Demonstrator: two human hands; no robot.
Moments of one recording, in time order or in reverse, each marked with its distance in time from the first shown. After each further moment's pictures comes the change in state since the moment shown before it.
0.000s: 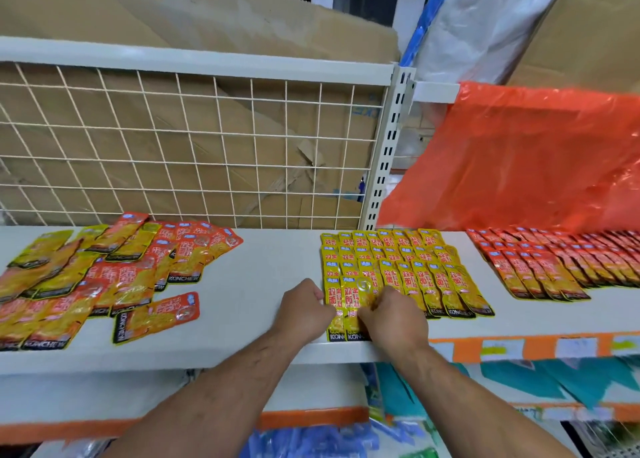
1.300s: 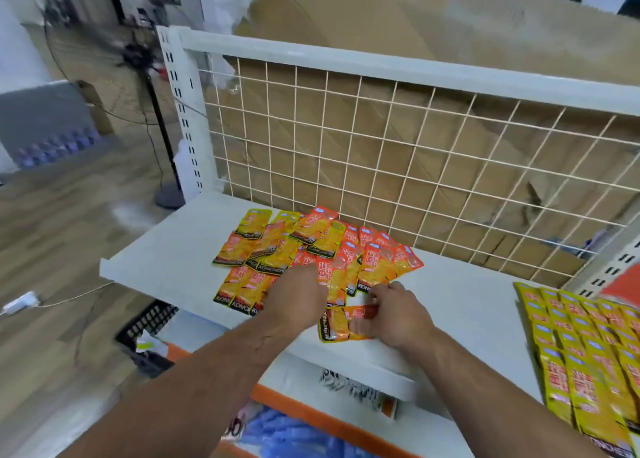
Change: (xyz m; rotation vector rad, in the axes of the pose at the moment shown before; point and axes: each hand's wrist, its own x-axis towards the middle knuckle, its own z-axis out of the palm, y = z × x) left_hand 0.006 -0.189 -0.258 0.472 0.267 -0.079; right_hand -0.026 -0.274 0.124 -0.165 -0.442 -0.569
